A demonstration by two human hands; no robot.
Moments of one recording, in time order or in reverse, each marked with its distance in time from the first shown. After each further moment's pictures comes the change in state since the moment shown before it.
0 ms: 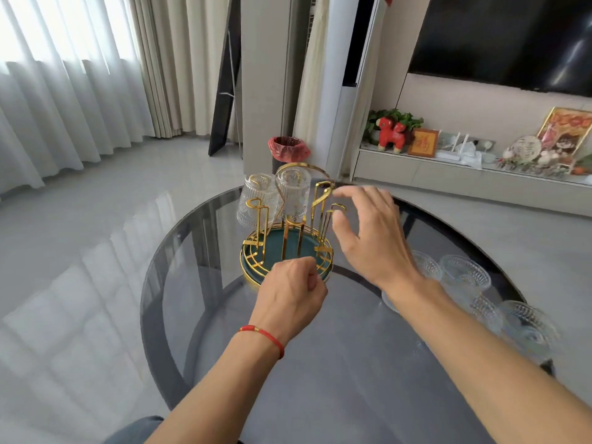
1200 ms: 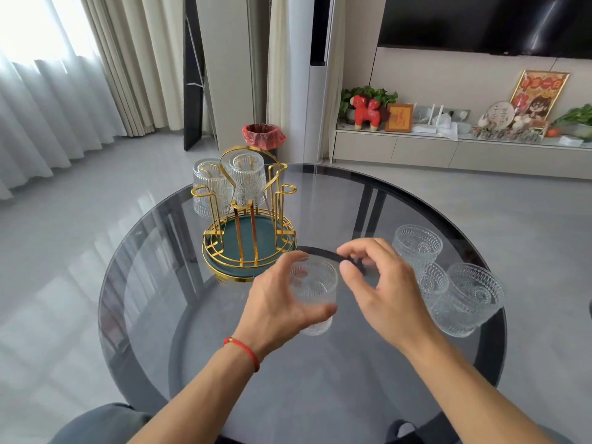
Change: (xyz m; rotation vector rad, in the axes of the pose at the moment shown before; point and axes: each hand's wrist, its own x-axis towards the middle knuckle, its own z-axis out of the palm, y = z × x) left_hand -0.033 0.029 0.040 -0.271 -0.088 -0.051; right_hand -0.114 0.036 -0.058 0.353 -0.058 0.307
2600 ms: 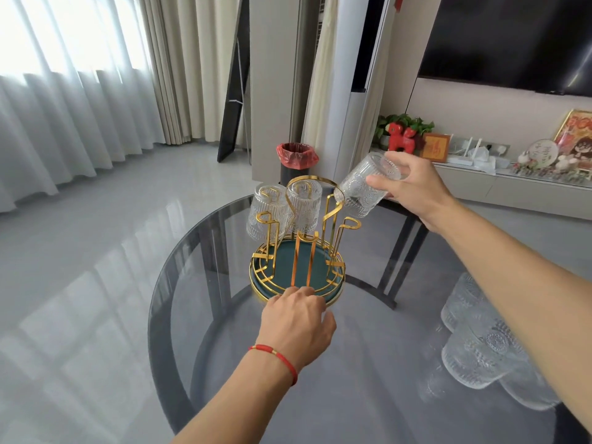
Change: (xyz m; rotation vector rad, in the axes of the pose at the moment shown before) left_hand 0.032 -0.035 -0.043 0.682 -0.229 -0.046; right_hand 0.230 -0.011 0.022 0.074 -0.082 0.114
